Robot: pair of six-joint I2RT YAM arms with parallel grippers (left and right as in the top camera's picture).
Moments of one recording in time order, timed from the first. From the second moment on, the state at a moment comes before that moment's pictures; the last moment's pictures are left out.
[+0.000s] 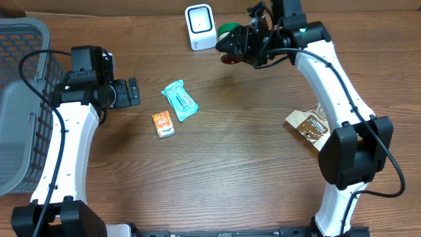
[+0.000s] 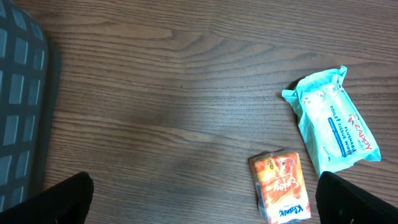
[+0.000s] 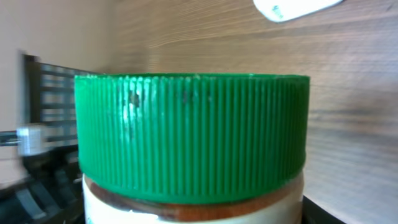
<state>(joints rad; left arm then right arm) 0.07 1.54 1.29 -0.83 -0.02 -0.09 0.26 2.05 1.92 -0.80 -0.71 0.47</state>
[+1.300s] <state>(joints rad) 0.07 1.54 1.29 -0.83 -0.02 -0.09 0.47 2.40 1.98 -0.12 0.06 0.23</state>
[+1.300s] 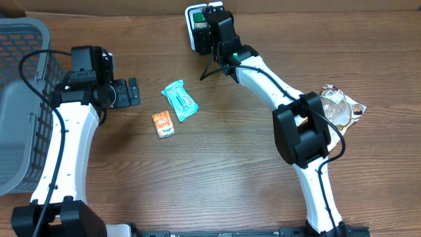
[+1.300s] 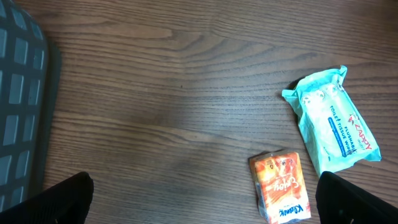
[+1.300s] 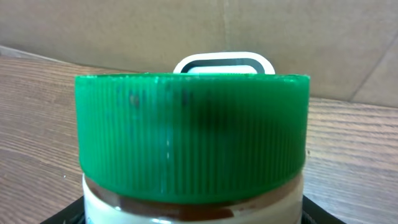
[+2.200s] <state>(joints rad) 0.07 1.54 1.29 -0.83 -0.02 -0.09 0.47 2.48 1.98 0.04 0.09 0.20</state>
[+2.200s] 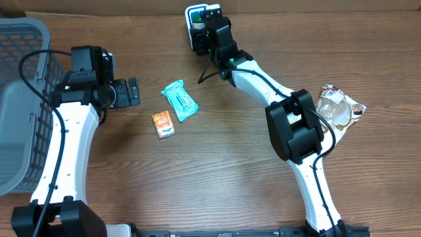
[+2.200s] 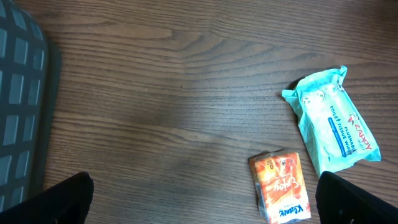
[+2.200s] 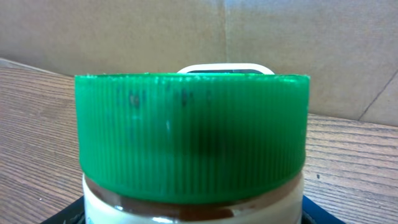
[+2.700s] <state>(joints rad) 0.07 1.54 1.29 -0.83 -0.02 -0.09 0.47 2.48 2.03 -0.07 0.09 0.20</state>
